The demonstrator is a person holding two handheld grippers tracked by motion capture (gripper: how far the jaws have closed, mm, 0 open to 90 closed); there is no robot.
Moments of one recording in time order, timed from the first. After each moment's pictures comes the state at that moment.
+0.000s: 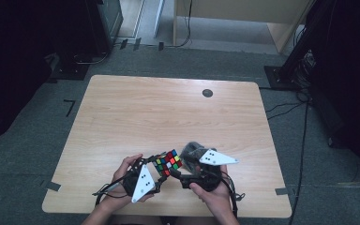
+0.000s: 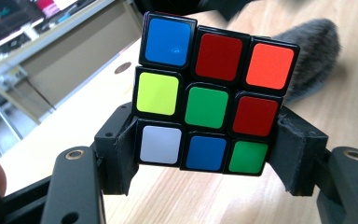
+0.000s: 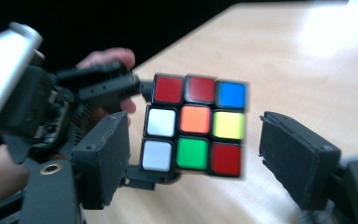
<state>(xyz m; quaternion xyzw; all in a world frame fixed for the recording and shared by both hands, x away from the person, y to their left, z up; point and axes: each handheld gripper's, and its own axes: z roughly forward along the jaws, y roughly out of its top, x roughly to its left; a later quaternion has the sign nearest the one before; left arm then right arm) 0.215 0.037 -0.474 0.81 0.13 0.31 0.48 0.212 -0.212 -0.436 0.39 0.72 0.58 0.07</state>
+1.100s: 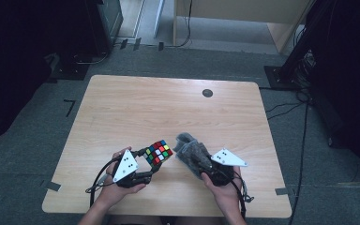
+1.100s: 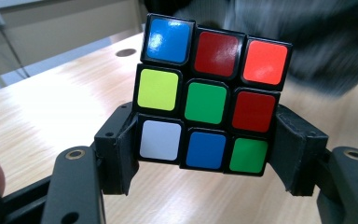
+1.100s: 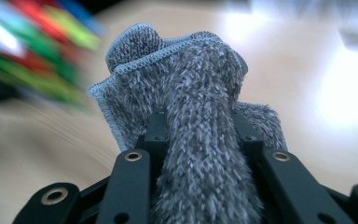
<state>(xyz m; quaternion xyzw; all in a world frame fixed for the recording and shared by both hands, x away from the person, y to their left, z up) 0.234 0.059 -0.467 0.79 0.22 0.21 0.53 0.216 -0.239 -0.450 0.43 0.71 0.52 0.20</state>
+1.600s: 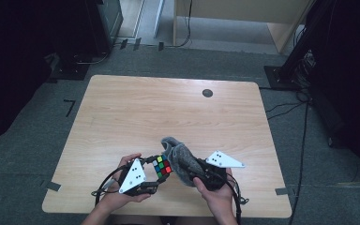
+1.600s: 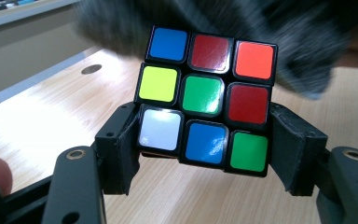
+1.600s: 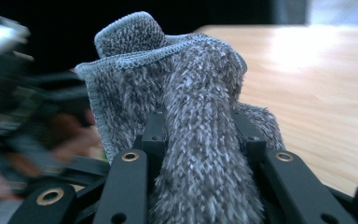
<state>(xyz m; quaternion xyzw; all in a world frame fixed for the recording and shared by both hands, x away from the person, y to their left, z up) 0.217 0.045 -0.464 0.80 0.15 0.20 0.54 0.210 -0.222 -0.443 0.43 0.70 0.56 0.11</state>
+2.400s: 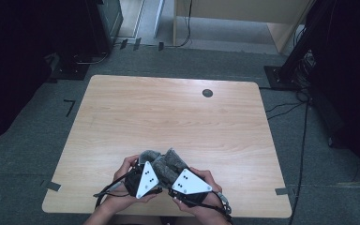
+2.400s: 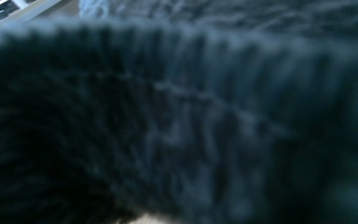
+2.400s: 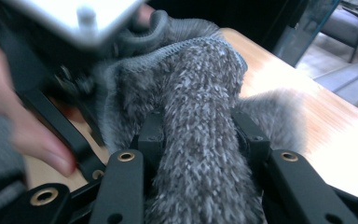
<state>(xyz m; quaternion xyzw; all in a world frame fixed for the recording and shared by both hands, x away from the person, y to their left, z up) 0.207 0.020 -0.460 0.84 0.15 0.30 0.43 0.172 -0.160 -0.426 0.24 0.80 0.48 0.26</state>
